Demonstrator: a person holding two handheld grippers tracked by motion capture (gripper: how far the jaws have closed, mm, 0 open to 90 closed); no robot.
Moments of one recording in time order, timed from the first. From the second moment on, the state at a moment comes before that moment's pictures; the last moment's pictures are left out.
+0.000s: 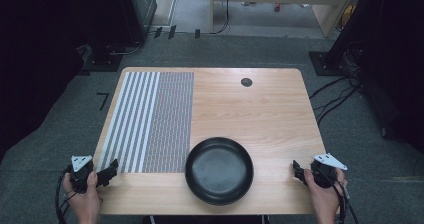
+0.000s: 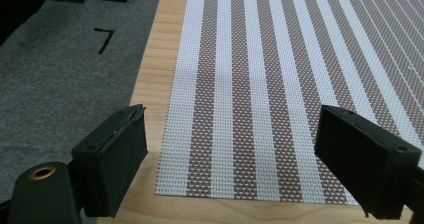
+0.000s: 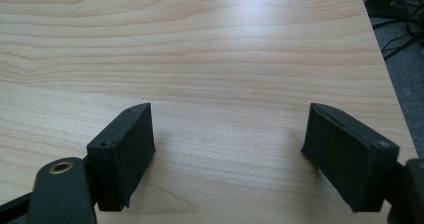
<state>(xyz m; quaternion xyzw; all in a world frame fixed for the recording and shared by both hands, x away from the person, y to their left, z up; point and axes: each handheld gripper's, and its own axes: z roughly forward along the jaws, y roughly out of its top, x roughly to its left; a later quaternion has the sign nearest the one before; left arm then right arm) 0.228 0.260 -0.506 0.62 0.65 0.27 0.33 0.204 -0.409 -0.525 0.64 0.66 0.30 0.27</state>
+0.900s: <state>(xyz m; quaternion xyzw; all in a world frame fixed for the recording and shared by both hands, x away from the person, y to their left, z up) 0.250 0.164 -0.447 0.67 0.56 0.28 0.39 0.205 -0.408 -0.525 0.64 0.66 0.30 0.27</state>
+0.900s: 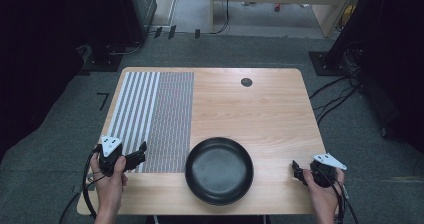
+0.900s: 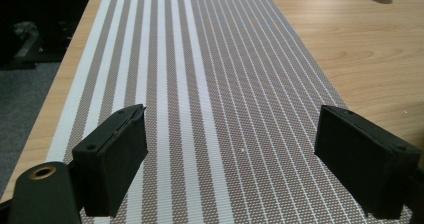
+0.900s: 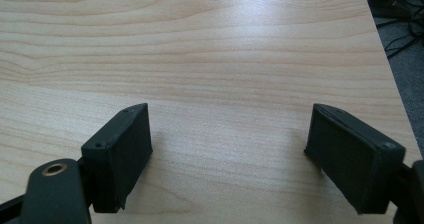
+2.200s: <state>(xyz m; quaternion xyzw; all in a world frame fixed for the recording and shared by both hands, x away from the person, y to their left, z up) 0.244 0.111 -0.435 0.71 0.51 0.19 0.46 0.204 -0.410 -0.517 0.66 0.61 0.33 0.27</state>
